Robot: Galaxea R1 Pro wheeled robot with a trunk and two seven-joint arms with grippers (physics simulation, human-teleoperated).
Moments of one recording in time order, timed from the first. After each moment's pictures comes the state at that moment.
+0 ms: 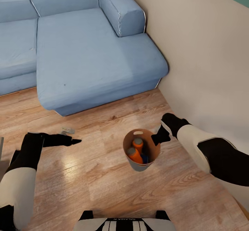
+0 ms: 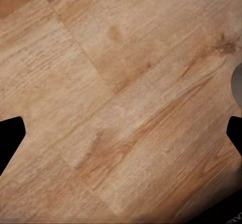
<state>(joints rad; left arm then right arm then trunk) -0.86 0.17 0.38 -0.96 -0.63 0.61 -1.08 -1.39 0.02 0.32 -0.05 0.05 1.04 0.39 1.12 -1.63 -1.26</state>
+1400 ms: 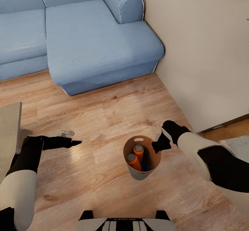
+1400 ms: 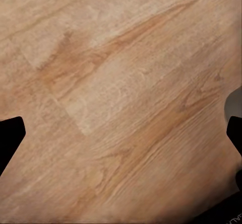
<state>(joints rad) -0.84 0.16 0.43 -0.95 -0.61 0.60 -1.07 -1.32 0.01 0.30 -0.06 0.04 1.04 0.39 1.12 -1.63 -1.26</state>
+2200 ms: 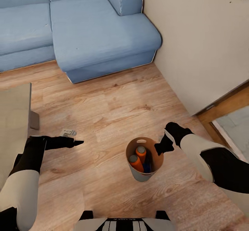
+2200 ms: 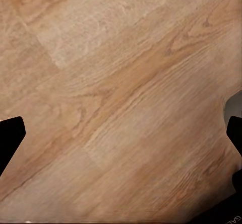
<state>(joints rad) -0.84 0.14 0.43 -0.95 -0.61 0.60 -1.06 -1.30 -0.01 0.29 -0.06 0.03 1.04 0.39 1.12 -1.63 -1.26</state>
